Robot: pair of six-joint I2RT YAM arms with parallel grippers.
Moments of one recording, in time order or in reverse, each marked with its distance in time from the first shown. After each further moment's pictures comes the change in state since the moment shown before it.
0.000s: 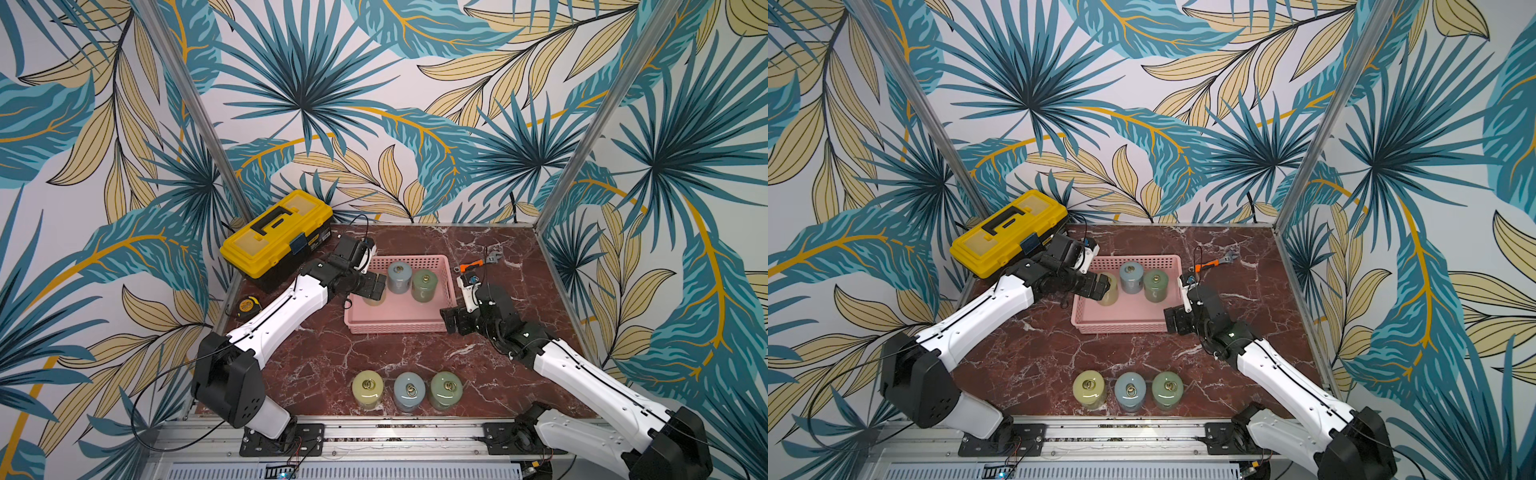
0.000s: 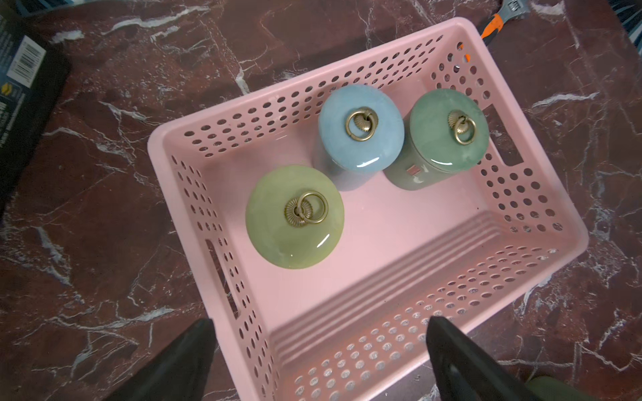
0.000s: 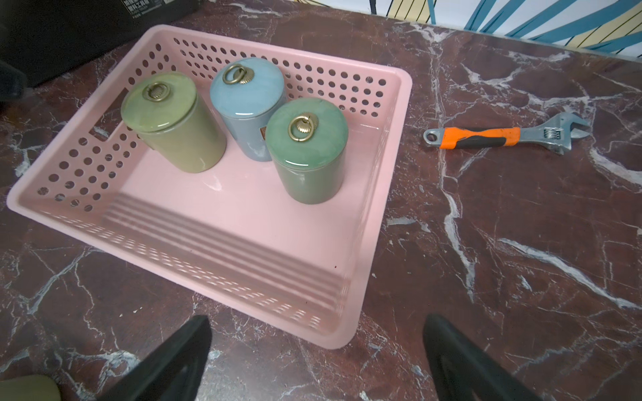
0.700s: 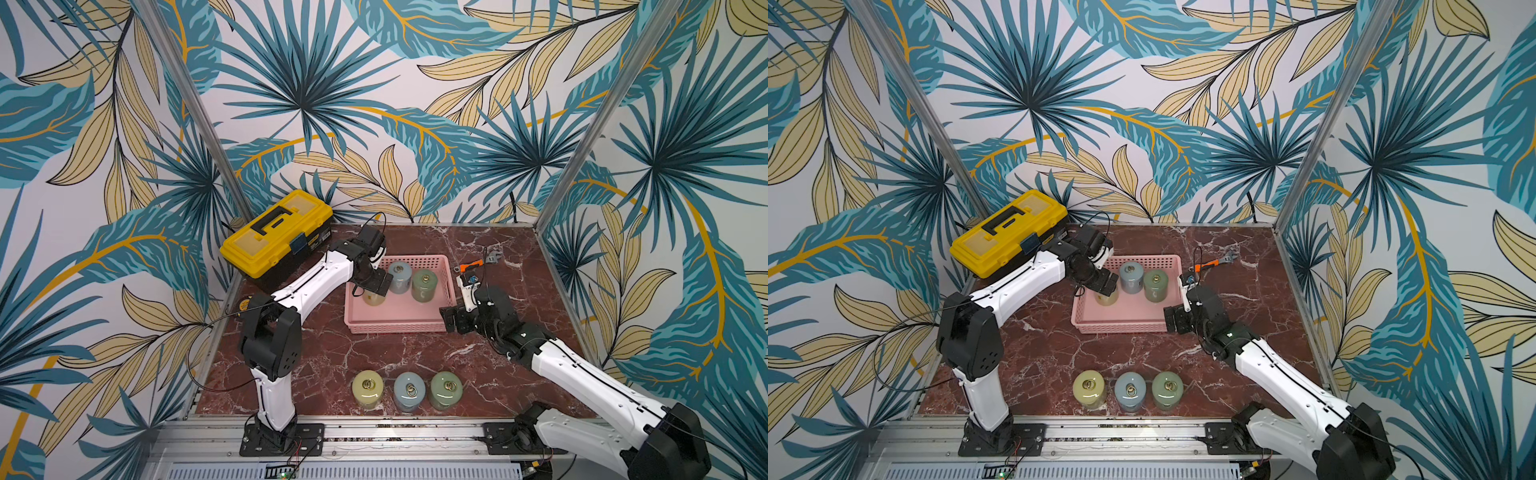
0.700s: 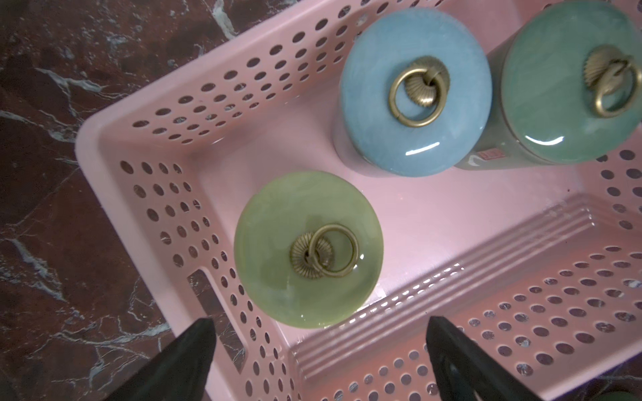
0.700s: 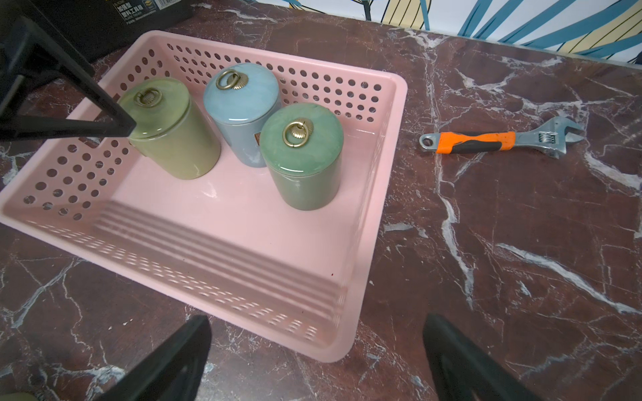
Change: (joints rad) left arm -0.001 0.317 0.269 -0.190 -0.041 0.069; right arm 0.000 0.021 -0.011 0.039 0.015 0.000
